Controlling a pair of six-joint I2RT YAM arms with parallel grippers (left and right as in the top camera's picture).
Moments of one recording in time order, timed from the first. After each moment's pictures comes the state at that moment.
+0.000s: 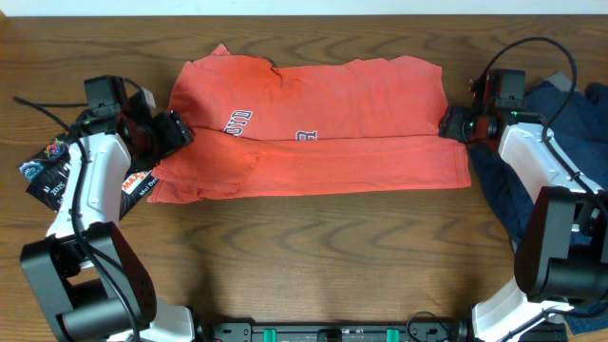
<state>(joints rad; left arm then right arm) 0.27 1.68 1.20 -0.76 0.33 -0.28 -0.09 1.83 1.16 -0.45 -0.12 0.23</state>
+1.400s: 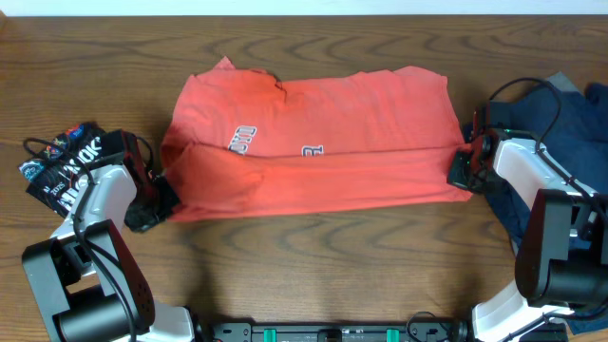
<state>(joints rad) 0.33 1.66 0.91 -0.82 0.00 -0.30 -0.09 1.81 1.02 -0.69 0.11 0.30</state>
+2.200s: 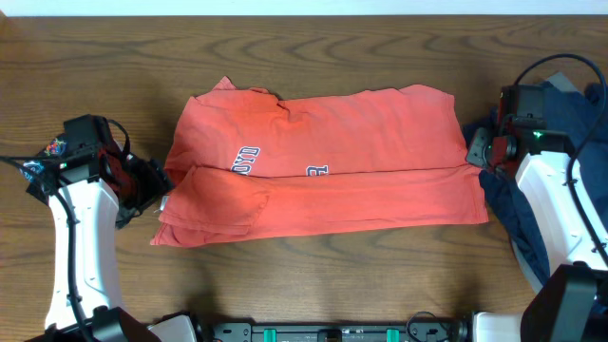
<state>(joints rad) 0.34 1.39 1.06 -1.03 0.09 -0.33 -0.09 1.54 1.09 -0.72 0.15 0.30</state>
